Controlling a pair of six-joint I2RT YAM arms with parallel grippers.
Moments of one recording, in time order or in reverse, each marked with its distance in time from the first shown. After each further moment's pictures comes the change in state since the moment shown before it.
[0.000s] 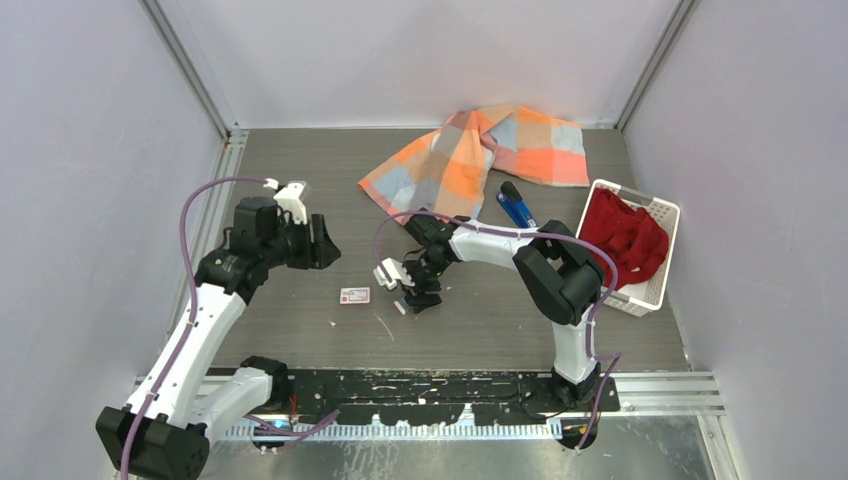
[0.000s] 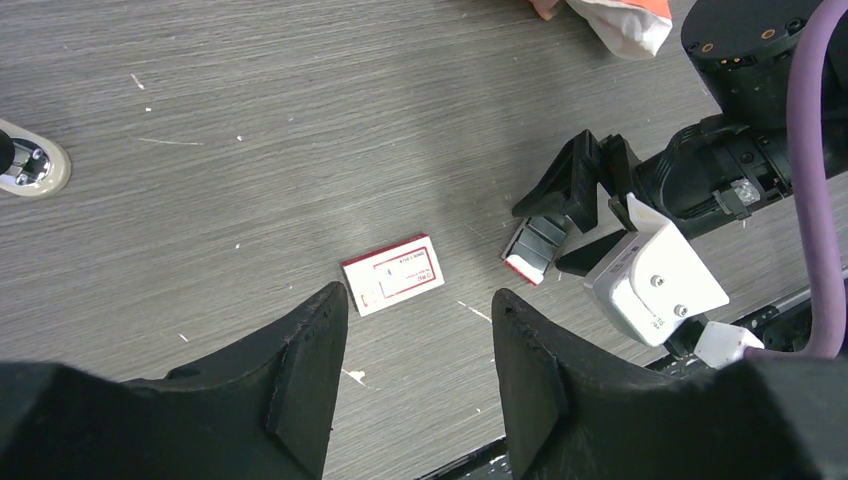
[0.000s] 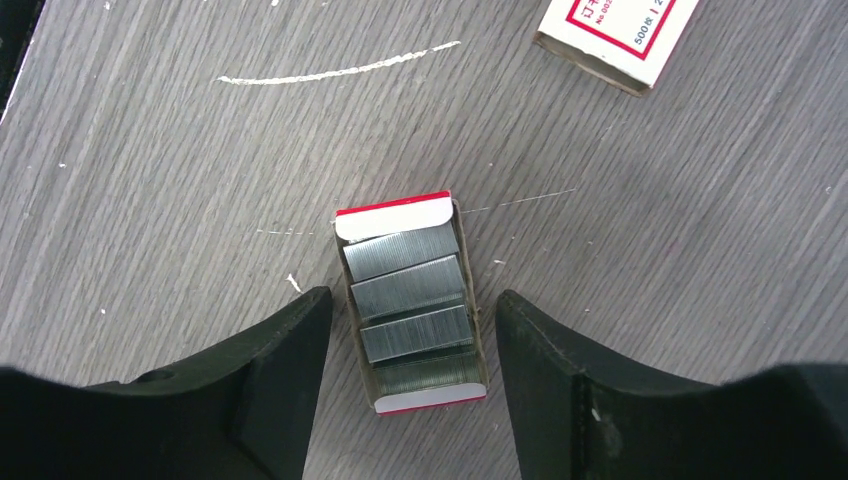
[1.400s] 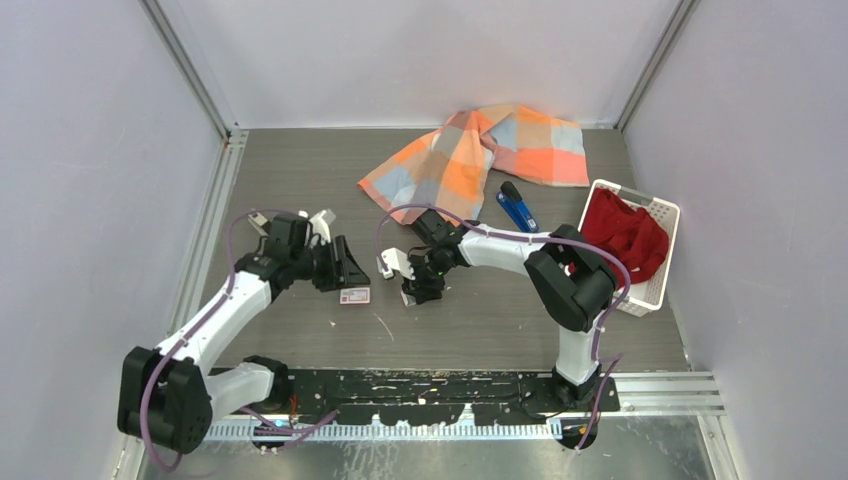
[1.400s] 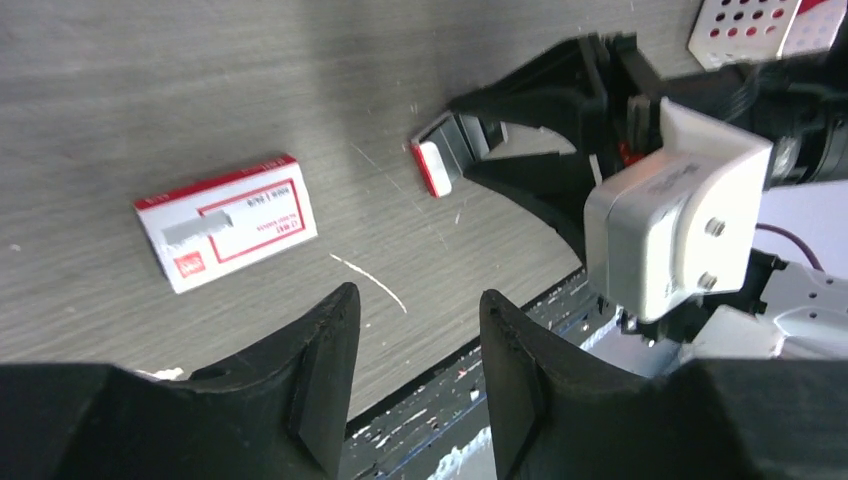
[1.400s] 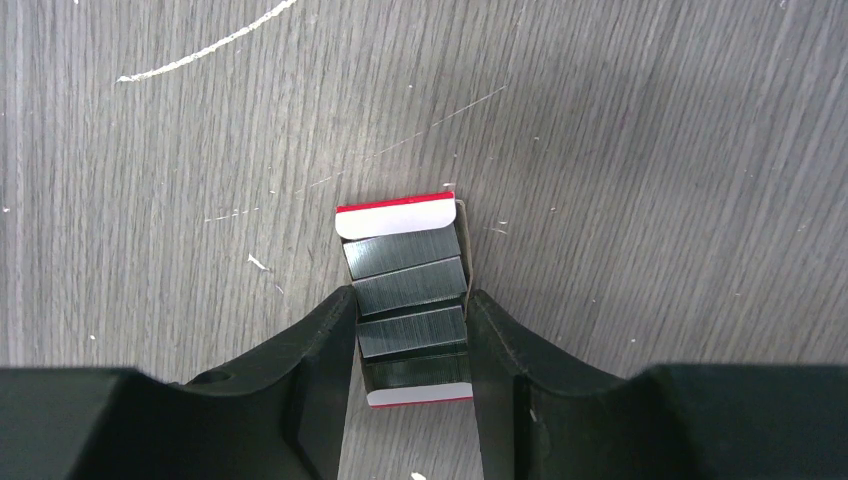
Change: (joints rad) left arm -0.034 0.203 -0.188 0.194 0.258 -0.298; right arm -0.016 -0.074 -0.086 0.134 0.151 0.284
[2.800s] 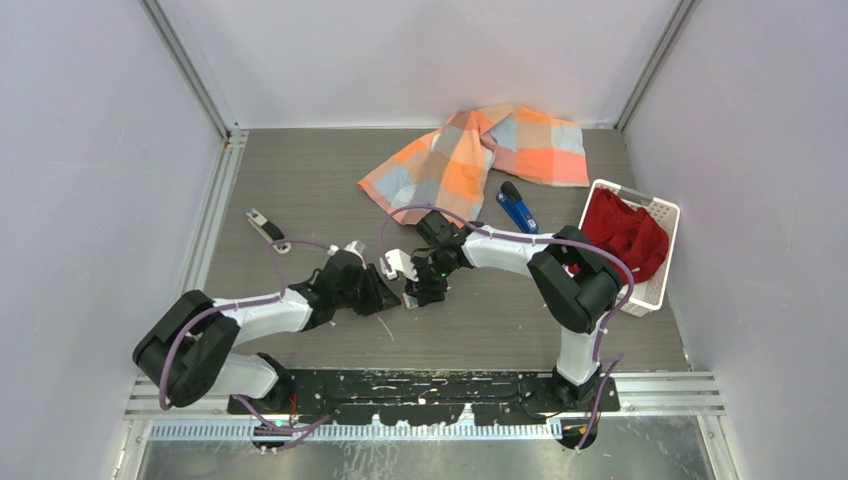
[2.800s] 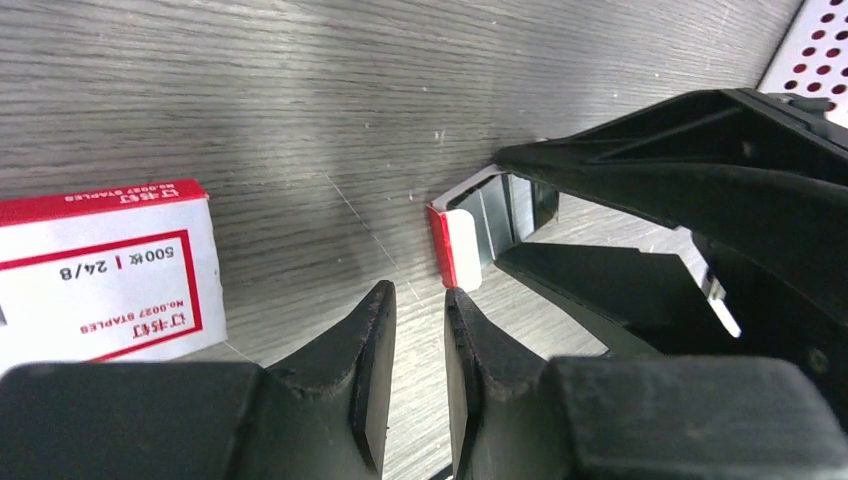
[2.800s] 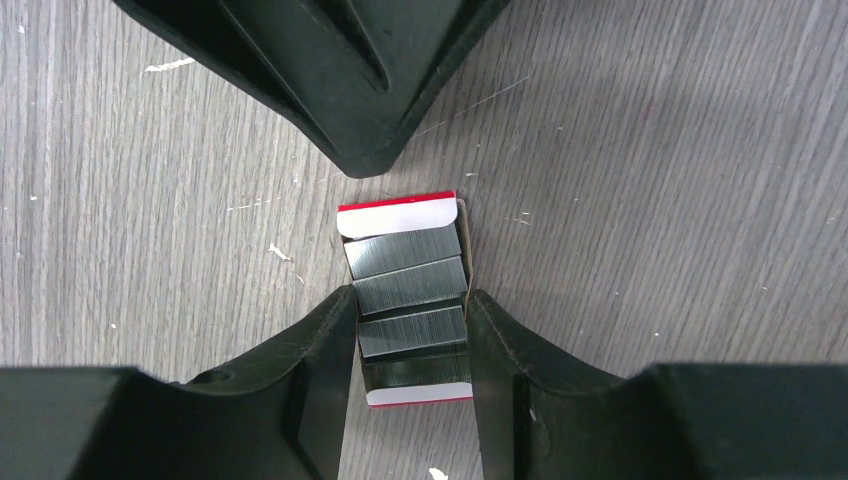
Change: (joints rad) left arm -0.399 0.189 -0.292 0.612 -0.362 -0.513; right arm -0.001 -0.021 -0.033 0.008 -0.030 -0.003
